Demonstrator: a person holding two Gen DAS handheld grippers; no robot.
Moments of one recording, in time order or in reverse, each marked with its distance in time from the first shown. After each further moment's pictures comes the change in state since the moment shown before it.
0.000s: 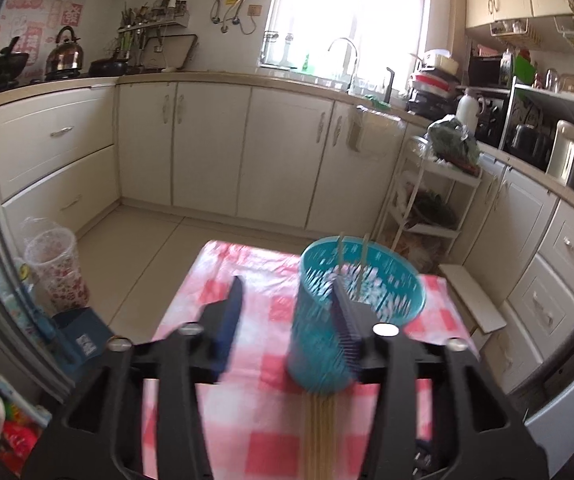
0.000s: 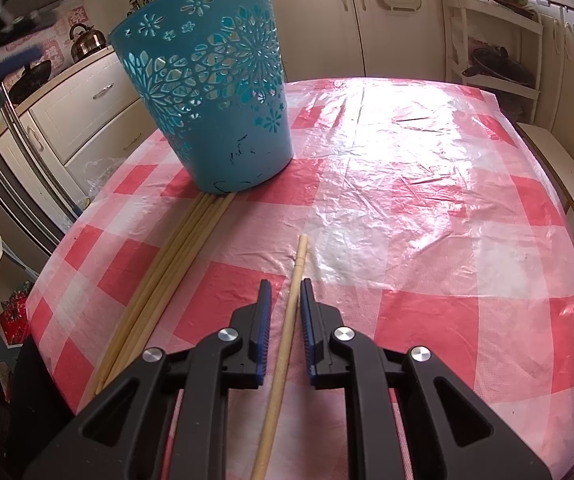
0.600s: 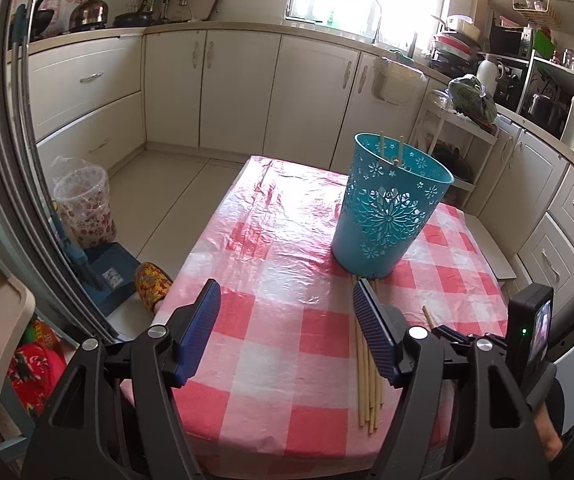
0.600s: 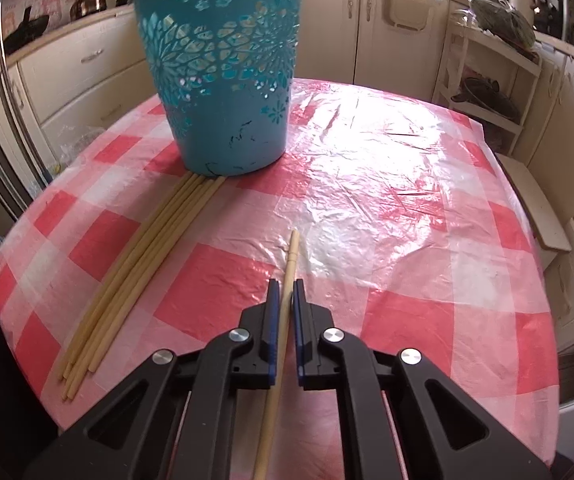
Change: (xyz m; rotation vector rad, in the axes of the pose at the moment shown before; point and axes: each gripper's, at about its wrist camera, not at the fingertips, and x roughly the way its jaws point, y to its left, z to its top) left arm -0.048 0.052 -0.078 -0.039 0.171 0.045; right arm 0.000 0.022 -0.004 -0.141 0.026 -0.171
